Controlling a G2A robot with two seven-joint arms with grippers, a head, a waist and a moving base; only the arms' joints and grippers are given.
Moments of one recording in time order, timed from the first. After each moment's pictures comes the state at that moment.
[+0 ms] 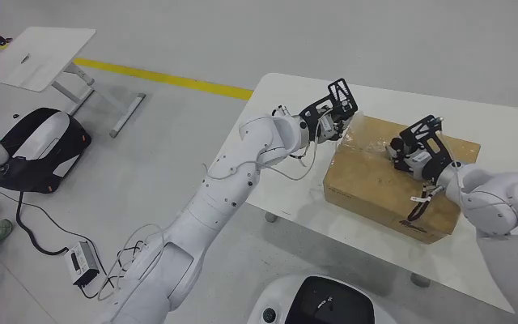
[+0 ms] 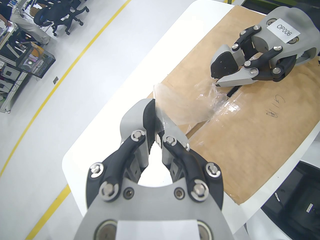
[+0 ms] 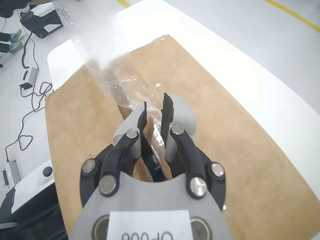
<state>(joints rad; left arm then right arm) 0.58 -1.33 -1.09 -1.36 1.33 -0.56 -0.45 -0.64 -1.11 1.04 -1.37 -0.87 -0.42 0.65</state>
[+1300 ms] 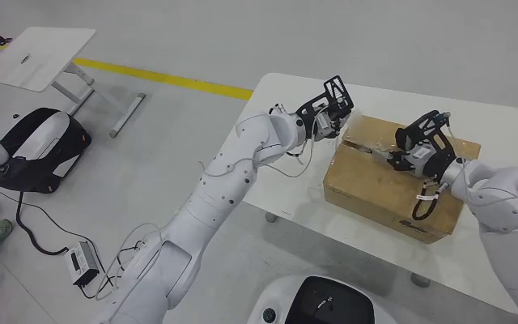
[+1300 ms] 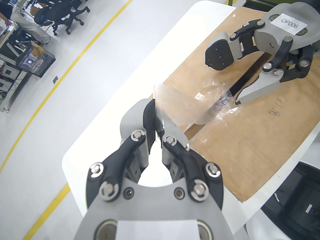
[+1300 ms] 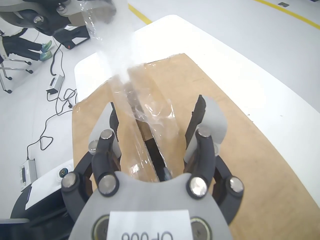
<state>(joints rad) 0.57 -1.32 -1.10 -1.34 1.31 -0.57 -0.44 -0.62 -1.12 1.06 -1.33 -0.76 -0.56 0.62</state>
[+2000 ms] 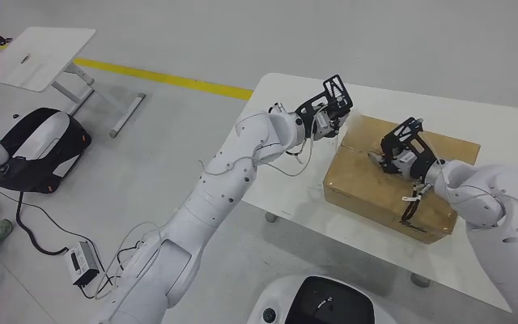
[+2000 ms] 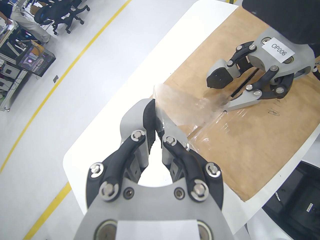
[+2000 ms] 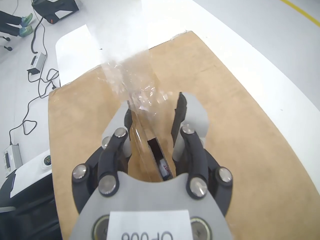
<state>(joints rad) 0.57 -1.32 -1.09 -1.34 1.31 -0.57 -0.44 -0.57 -1.15 0.96 -1.26 -0.87 -0.50 0.63</state>
